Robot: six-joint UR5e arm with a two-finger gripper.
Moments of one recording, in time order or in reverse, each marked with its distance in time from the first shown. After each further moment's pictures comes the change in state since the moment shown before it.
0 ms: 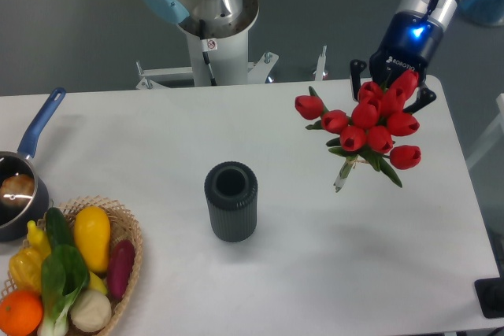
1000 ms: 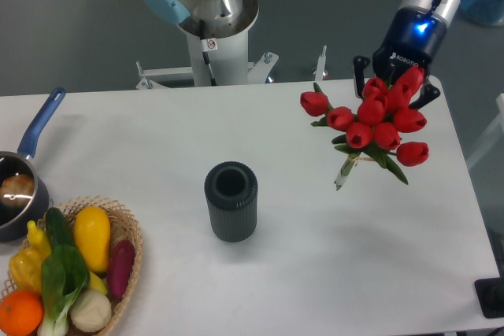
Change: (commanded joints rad) arm 0.009 0.006 0.009 -0.008 0.031 -0.072
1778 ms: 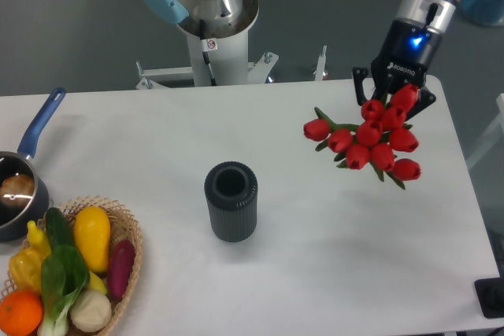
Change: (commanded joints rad) arm -0.041 0.002 -0.025 -0.017 0.327 -0.002
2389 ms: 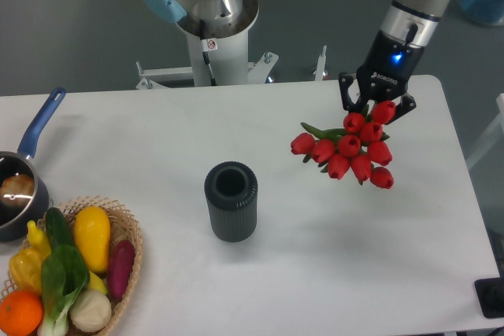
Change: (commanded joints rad) arm -0.017 0.018 -0.025 -0.092 0.172 0.003
